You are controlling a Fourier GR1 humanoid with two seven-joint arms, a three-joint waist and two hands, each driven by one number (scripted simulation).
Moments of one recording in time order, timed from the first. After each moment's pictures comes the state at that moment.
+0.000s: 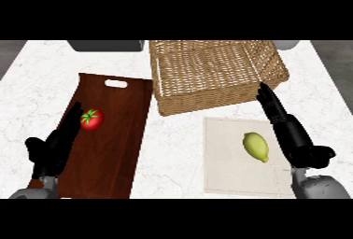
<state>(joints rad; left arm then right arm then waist) -0.02 0.31 -0.06 -1.41 0.13 0.08 0.00 -0.12 -0.30 0.21 -1.57 -0.12 -0.05 -0.09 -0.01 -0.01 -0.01</state>
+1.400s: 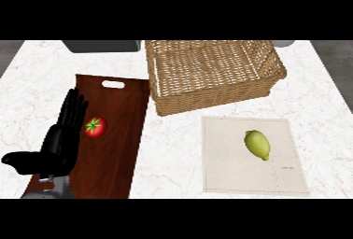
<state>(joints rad) -0.02 0.17 -0.07 -1.65 0.13 0.21 -0.03 0.77 -0.26 -0.02 -2.06 0.11 -0.39 -0.48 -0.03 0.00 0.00</state>
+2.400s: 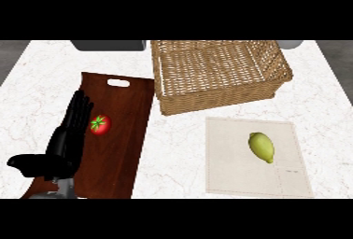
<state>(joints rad) -0.01 0.14 -0.08 -1.66 0.10 0.19 -0.01 0.74 -0.39 -0.01 -2.31 0.37 -0.15 0.09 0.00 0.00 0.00</state>
